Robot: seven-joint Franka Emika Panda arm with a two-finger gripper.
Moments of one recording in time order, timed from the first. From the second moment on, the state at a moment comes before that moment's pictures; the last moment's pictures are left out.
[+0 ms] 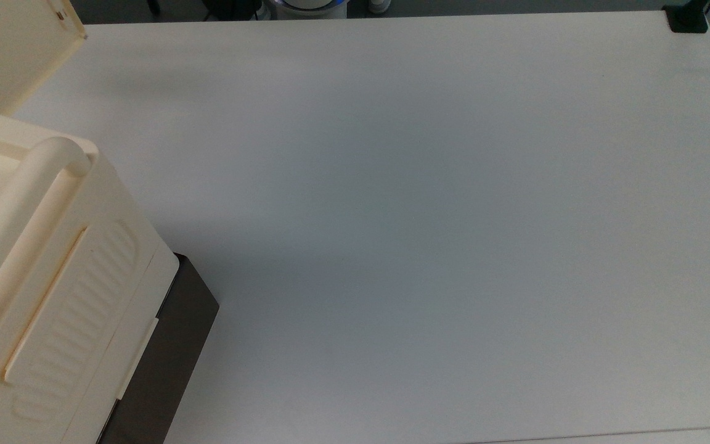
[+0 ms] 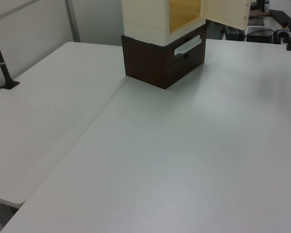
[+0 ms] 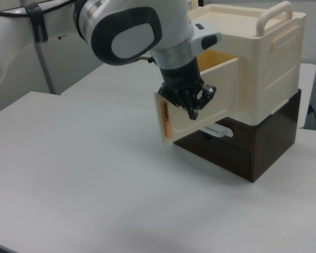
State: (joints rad) arm -0.18 0.04 -0.42 -1.58 0.17 1.89 -0.70
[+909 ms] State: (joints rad) arm -0.13 0.19 -0.26 -1.58 0.37 2.38 -0.36
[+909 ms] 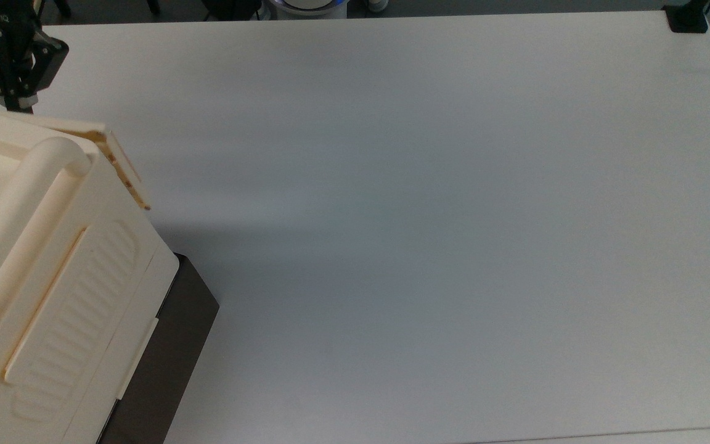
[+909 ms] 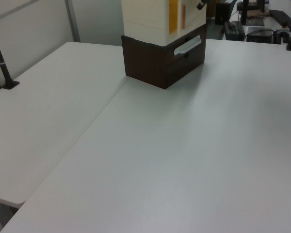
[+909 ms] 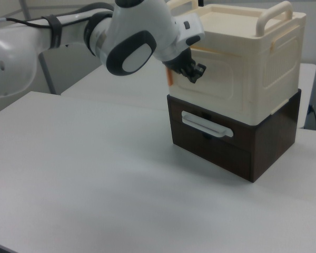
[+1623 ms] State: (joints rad) arm -0.13 0.22 -0.25 -1.55 0.35 2.30 -0.39
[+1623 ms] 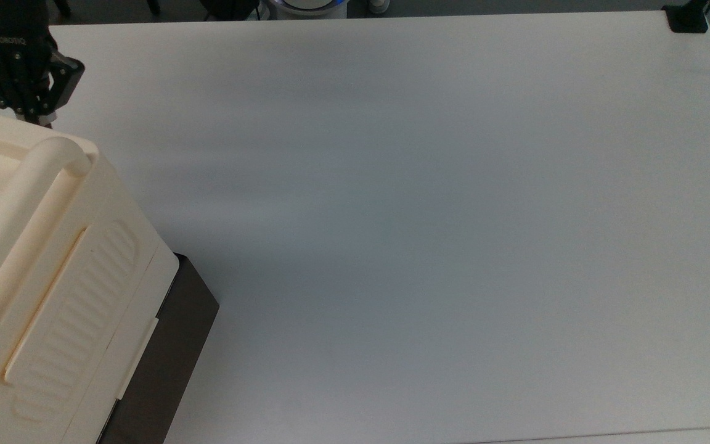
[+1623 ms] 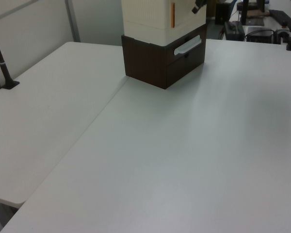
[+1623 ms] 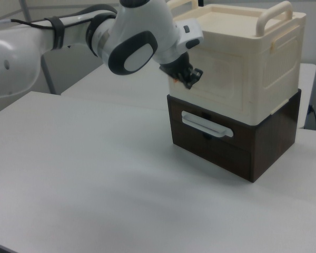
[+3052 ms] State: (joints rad) arm 0.04 -0.07 -0.18 -1.54 0.14 1.47 -0.24
